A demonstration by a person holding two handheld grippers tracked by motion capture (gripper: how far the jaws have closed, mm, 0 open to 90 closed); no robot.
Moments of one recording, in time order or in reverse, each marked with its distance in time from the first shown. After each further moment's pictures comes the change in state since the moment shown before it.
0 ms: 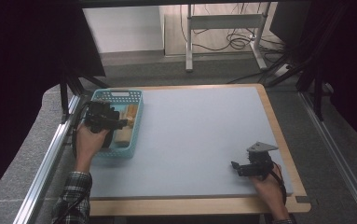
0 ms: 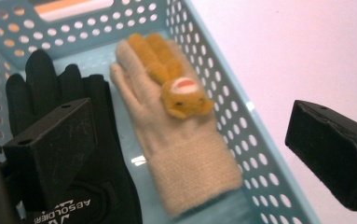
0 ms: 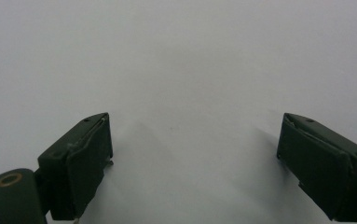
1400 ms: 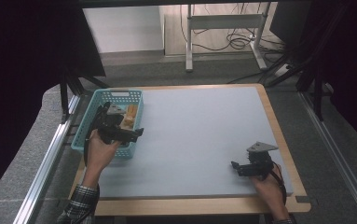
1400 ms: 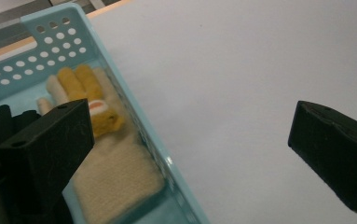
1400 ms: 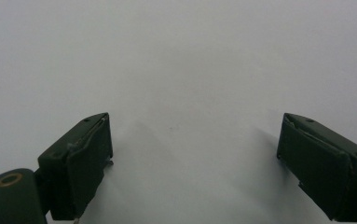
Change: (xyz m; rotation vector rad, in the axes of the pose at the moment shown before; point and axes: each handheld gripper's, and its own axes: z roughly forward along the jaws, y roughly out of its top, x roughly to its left) left arm -0.065 -0.008 -0.015 -0.081 -0.080 0.157; right arm 0.000 0.000 0.000 0.000 0.000 -0.001
